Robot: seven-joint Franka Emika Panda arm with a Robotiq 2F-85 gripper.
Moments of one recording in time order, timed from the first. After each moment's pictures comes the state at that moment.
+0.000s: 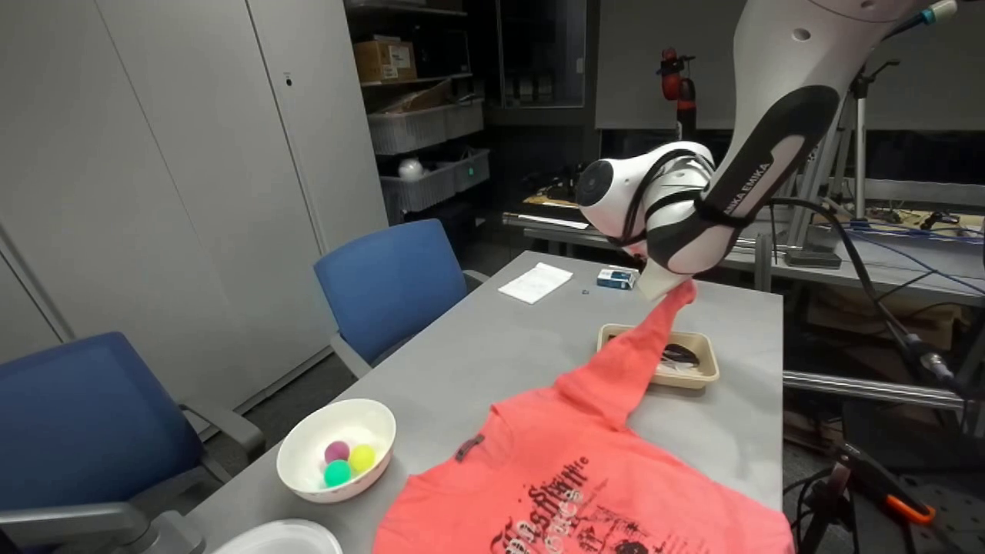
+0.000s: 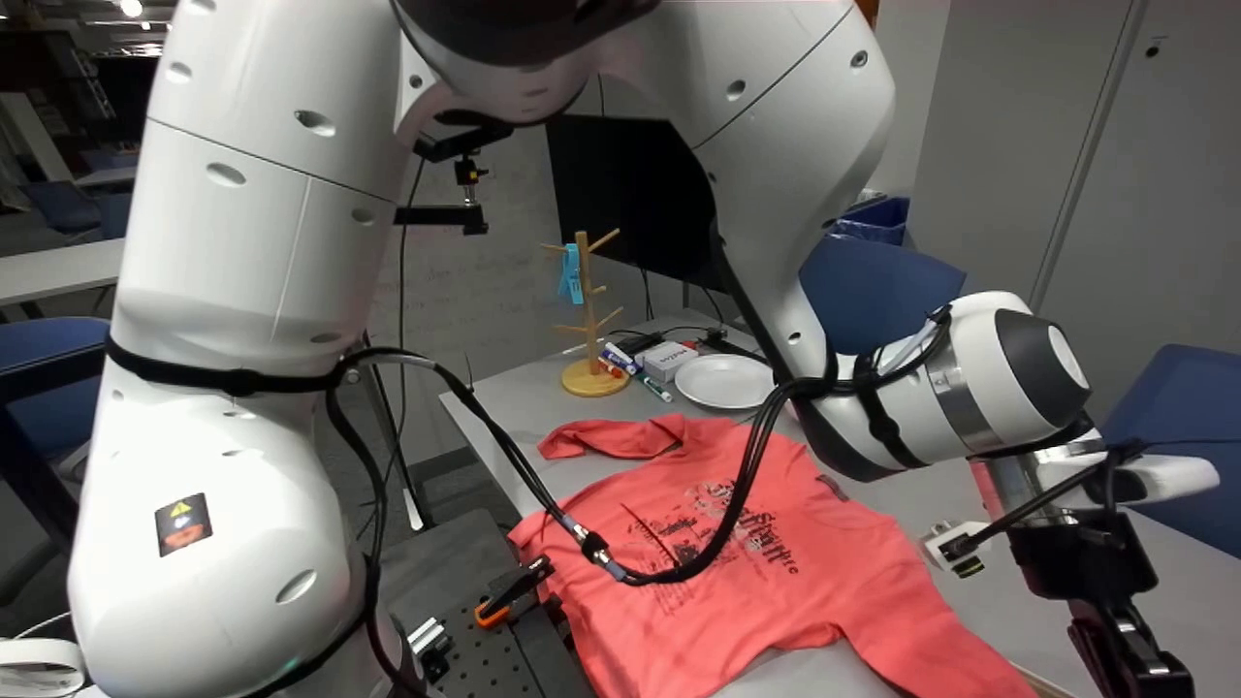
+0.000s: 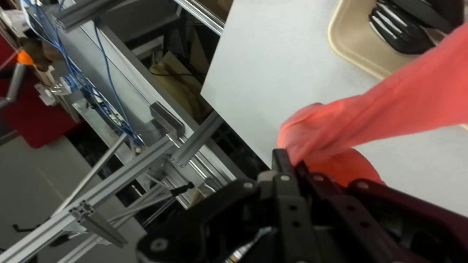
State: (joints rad) arm 0.12 0.51 -0.56 -2.05 -0.87 2.28 1.19
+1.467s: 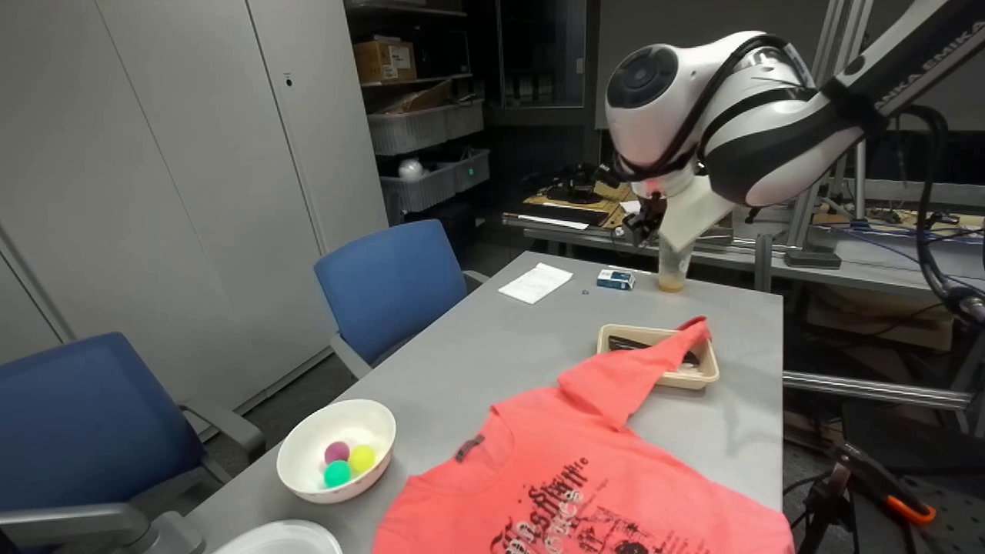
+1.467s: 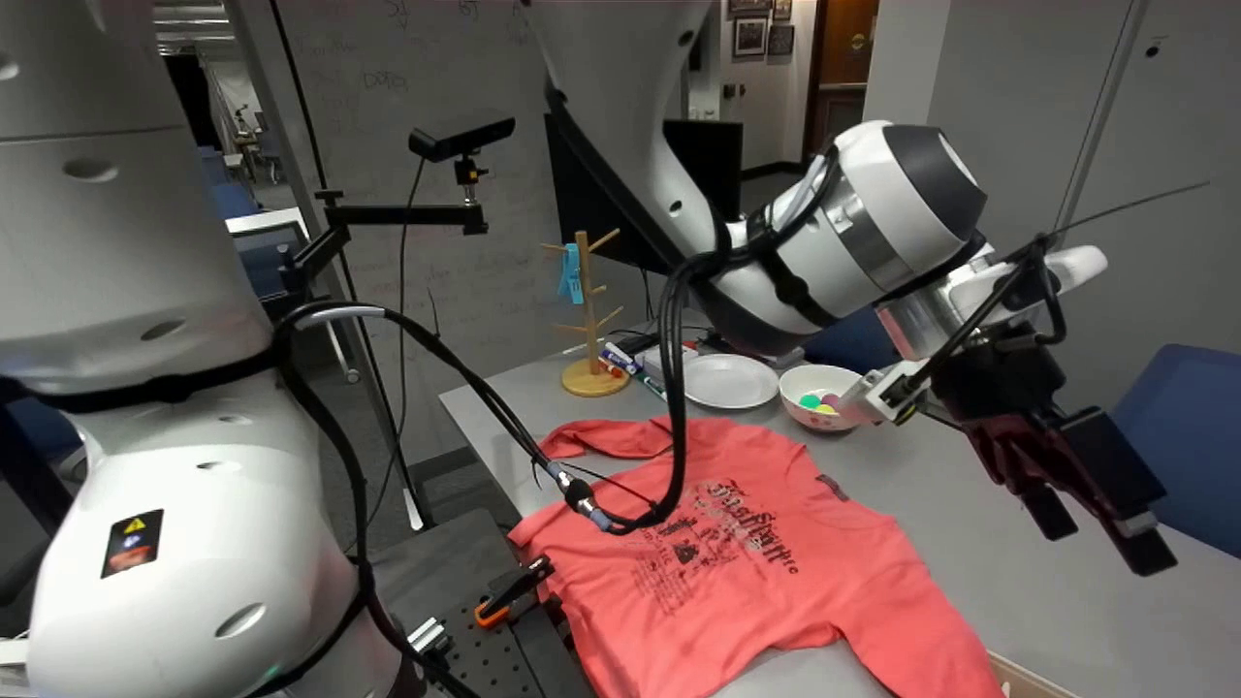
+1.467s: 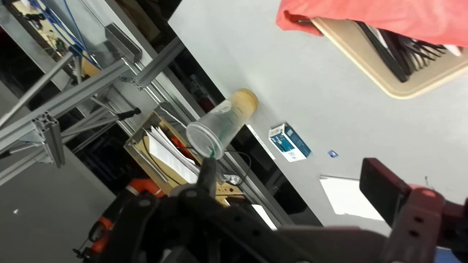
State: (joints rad) arm -0.06 0.03 -0.24 -2.30 -1.10 2.27 1.10
